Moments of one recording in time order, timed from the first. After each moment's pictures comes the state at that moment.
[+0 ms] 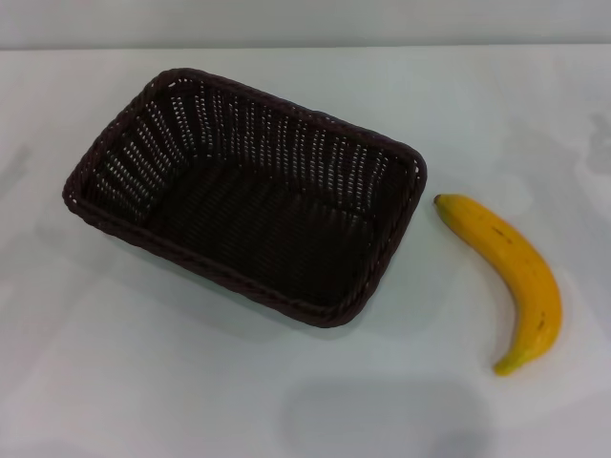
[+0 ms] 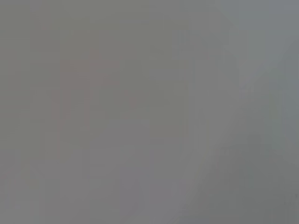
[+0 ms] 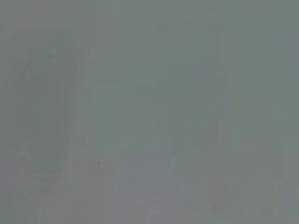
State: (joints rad) left arm -0.33 -1.97 0.26 0.73 -1.52 -1.46 1.50; right arm 0.50 2.03 -0.93 -0.17 2.50 1.10 -2.86
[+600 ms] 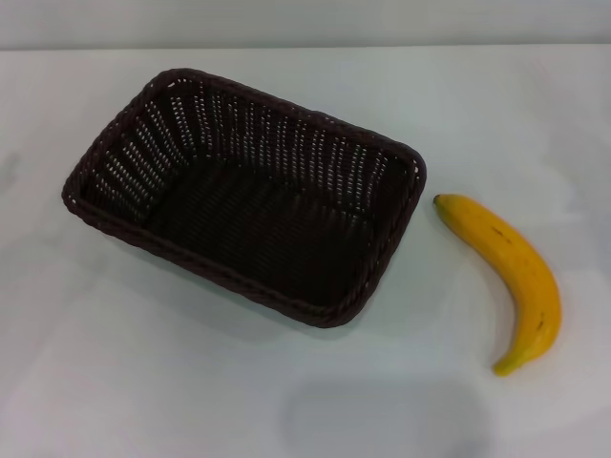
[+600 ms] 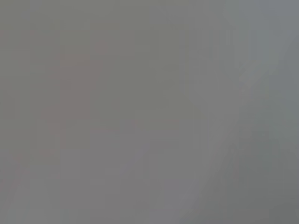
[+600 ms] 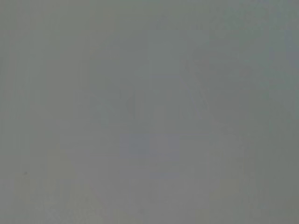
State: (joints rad) left arm -0.31 -1.97 0.25 0.73 -1.53 -1.46 1.54; right arm 0.46 2.01 -0.80 -0.20 2.50 1.10 -2.84
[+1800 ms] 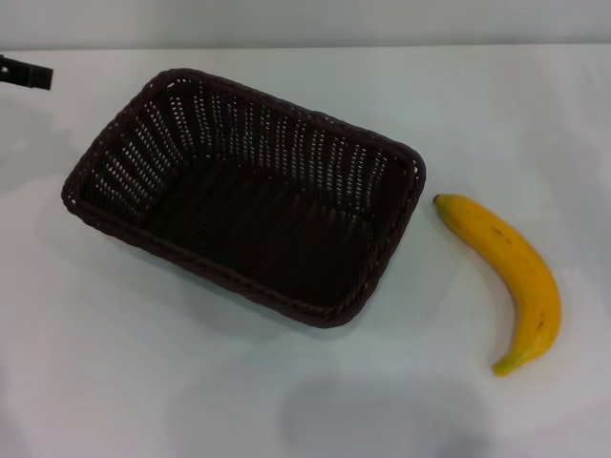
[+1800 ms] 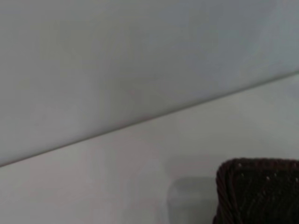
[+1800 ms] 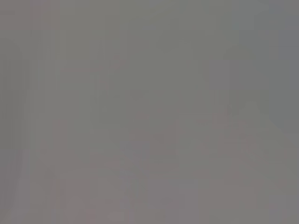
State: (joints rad) left arm -0.75 -1.76 0.62 0.89 -0.70 -1.56 0.98; right arm 0.48 2.02 -0.86 -0.21 2.49 1.11 -2.83
